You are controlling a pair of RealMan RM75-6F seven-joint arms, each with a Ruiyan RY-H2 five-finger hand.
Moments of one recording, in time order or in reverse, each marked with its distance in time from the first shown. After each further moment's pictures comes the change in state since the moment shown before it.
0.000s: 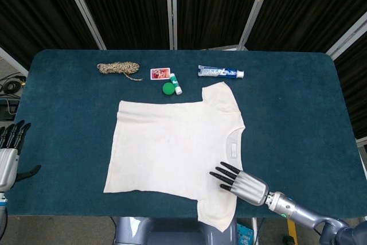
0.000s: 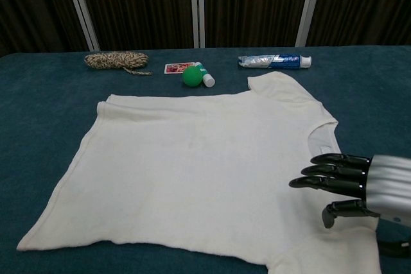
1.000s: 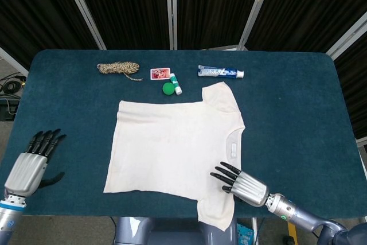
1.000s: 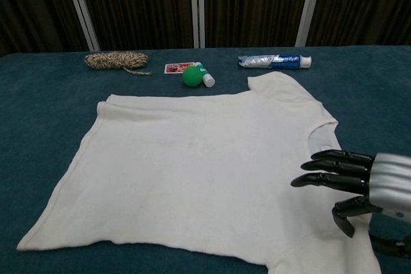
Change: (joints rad) left arm -0.054 -0.039 0.091 0.088 0.240 -0.071 -0.144; right arm -0.024 -0.047 -0.010 0.052 0.033 0.082 0.098
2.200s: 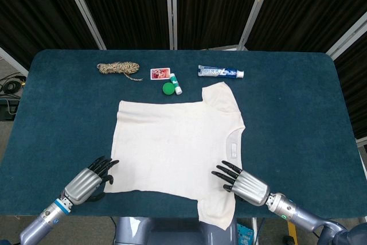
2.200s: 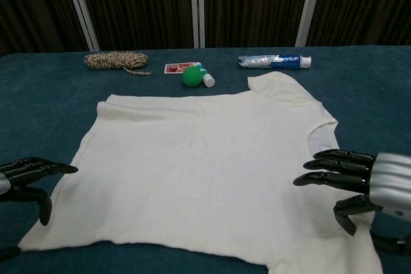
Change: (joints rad) left arm -0.158 -0.371 0.158 0.499 0.220 -0.159 -0.214; right arm -0.003 -0.002 -0.006 0.004 0.019 -0.007 -0.010
